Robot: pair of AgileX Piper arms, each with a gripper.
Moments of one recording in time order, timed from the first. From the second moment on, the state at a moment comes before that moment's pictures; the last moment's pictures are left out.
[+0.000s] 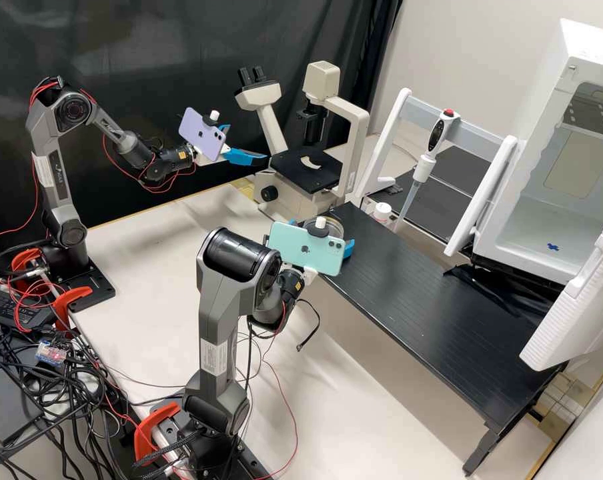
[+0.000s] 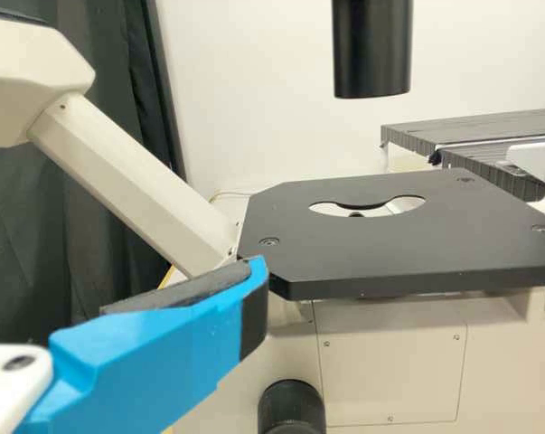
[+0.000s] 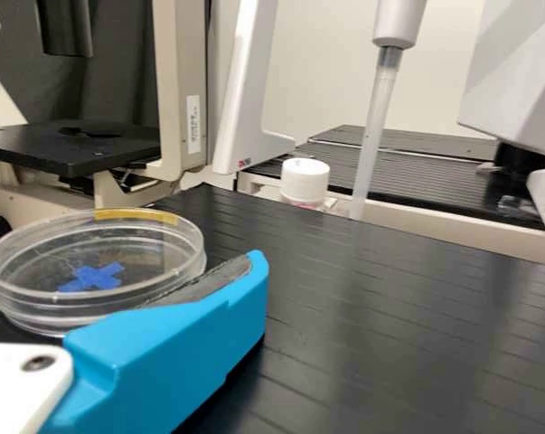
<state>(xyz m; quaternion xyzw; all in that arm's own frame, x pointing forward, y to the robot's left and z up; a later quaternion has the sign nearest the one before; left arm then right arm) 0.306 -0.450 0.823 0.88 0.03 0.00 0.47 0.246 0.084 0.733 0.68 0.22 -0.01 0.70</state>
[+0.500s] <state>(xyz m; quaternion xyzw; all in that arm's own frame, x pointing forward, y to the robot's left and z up) 0.306 -0.450 0.823 0.88 0.03 0.00 0.47 0.253 0.085 0.736 0.68 0.22 -0.01 0.70</state>
